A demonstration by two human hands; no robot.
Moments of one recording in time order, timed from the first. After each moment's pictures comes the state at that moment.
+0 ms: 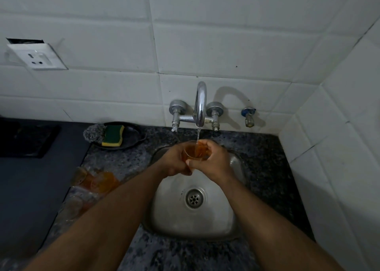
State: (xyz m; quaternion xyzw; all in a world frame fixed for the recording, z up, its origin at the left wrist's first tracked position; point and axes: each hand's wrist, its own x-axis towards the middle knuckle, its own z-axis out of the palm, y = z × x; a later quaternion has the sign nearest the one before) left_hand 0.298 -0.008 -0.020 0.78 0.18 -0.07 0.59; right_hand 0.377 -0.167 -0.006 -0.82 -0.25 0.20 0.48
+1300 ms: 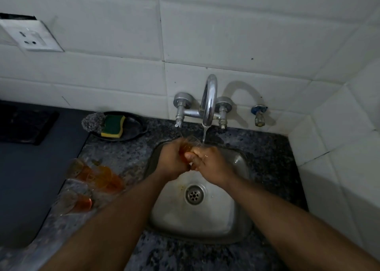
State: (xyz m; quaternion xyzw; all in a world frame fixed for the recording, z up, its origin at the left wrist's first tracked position) left_hand 0.297 -0.012 -0.046 0.85 0.25 0.07 0.45; right_hand 0.397 -0.148 -0.032 -0.76 -0.48 0.20 0.38
